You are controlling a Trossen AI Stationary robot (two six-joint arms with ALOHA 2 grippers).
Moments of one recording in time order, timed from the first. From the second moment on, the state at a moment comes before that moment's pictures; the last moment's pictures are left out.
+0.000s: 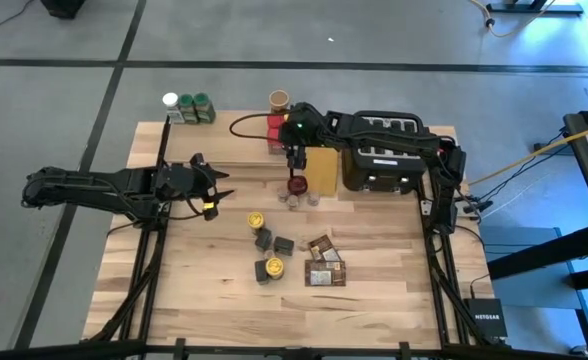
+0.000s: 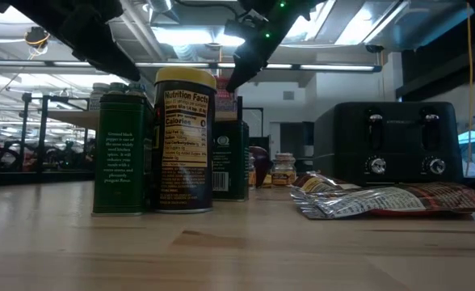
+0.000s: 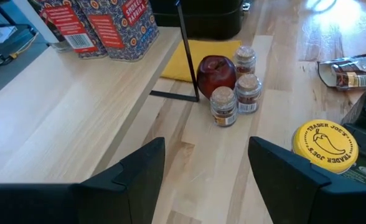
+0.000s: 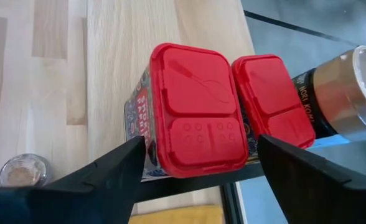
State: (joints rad) left arm 0.02 0.72 0.59 -0.43 -0.40 -0.03; right arm -0.32 1.90 1.74 -0.58 0.19 -0.43
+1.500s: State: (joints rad) left arm 0.02 0.72 0.59 -0.43 -0.40 -0.03; right arm -0.27 1.97 1.82 -0.45 0.30 -0.53
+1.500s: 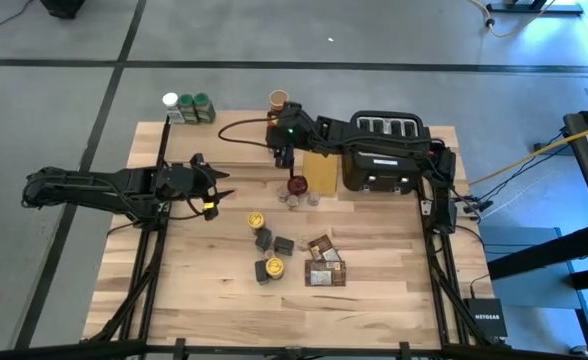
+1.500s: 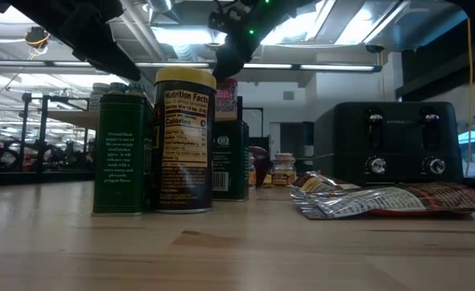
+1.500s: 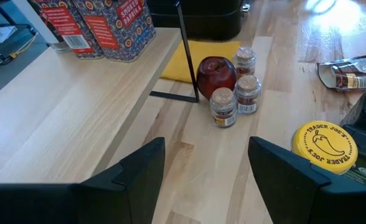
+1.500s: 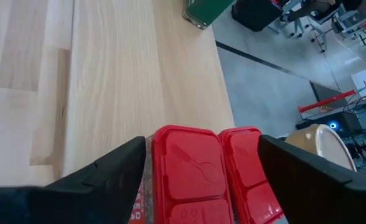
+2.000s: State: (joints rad) left arm 0.02 0.72 0.59 -0.43 -0.40 -0.03; right arm -0.27 1.97 1.82 -0.43 0.34 -0.55
